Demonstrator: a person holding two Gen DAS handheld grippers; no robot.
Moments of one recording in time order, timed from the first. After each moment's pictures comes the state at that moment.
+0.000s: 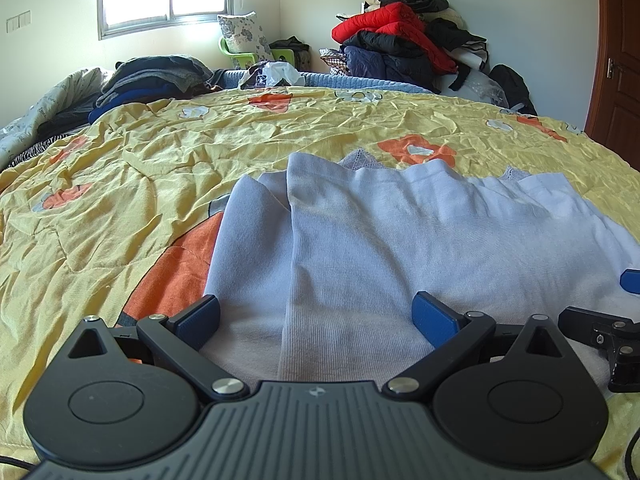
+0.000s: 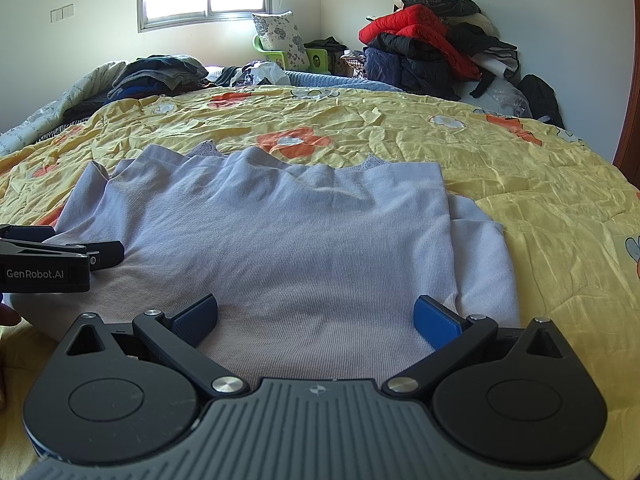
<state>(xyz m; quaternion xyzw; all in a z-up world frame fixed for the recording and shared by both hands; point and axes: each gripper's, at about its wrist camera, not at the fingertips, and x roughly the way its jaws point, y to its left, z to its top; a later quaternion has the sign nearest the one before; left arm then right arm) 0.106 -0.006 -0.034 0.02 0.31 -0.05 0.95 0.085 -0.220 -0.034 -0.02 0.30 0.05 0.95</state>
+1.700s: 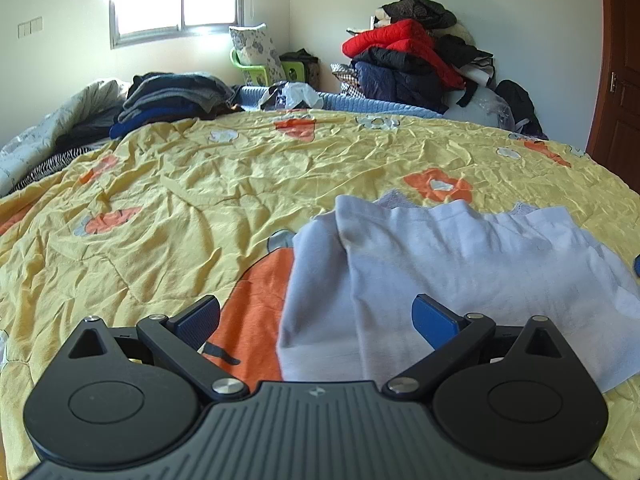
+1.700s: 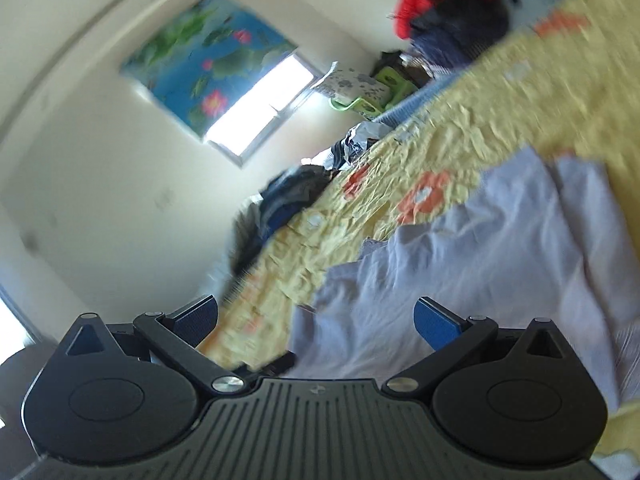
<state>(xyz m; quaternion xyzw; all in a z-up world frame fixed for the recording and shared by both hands) 0.096 0.041 0.009 0.01 0.30 -0.05 0.95 0.053 -0.250 0.038 0.24 0.23 0.22 0.92</state>
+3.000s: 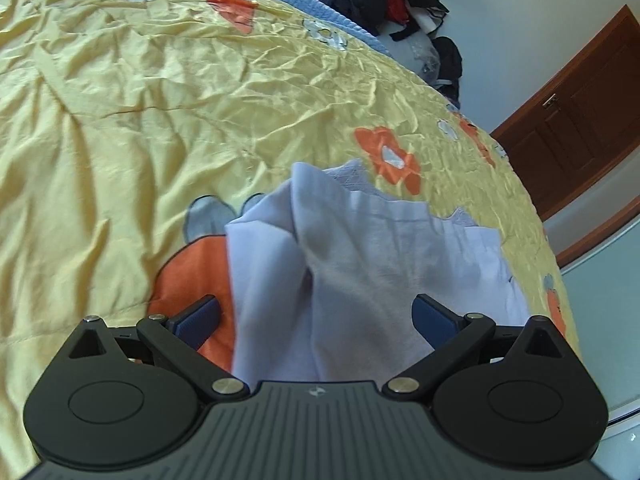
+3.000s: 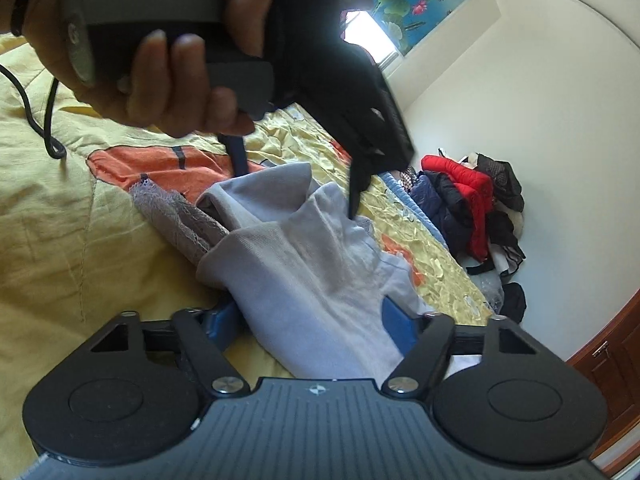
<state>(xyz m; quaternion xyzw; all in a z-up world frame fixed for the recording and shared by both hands) 0.226 0.082 -0.015 -0.18 0.47 -0.24 0.83 0.022 0.001 -0.046 -0.37 0.19 0.05 0.91</state>
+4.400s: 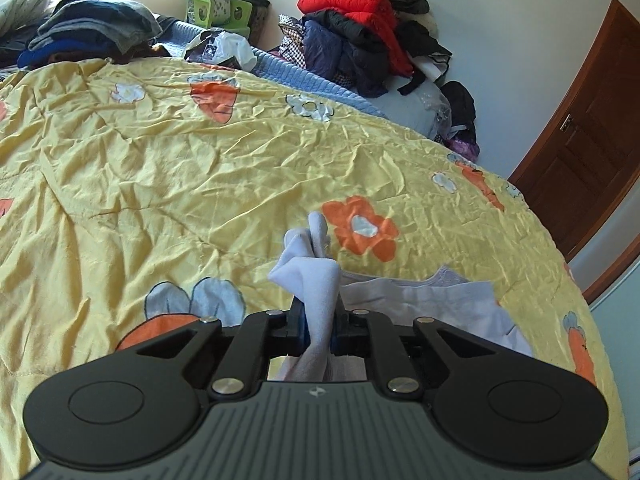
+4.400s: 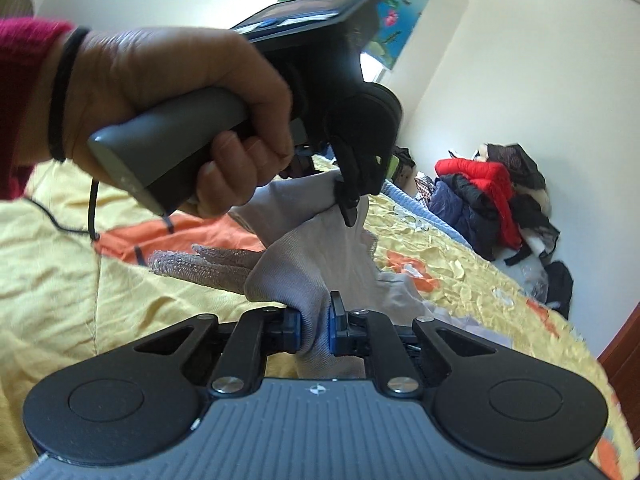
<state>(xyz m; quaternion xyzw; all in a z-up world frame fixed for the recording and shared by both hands) 0.203 0.022 0.042 -0.13 0.38 -0.18 0.90 -0.007 -0.050 0.001 -0.23 0.16 0.11 0.95</state>
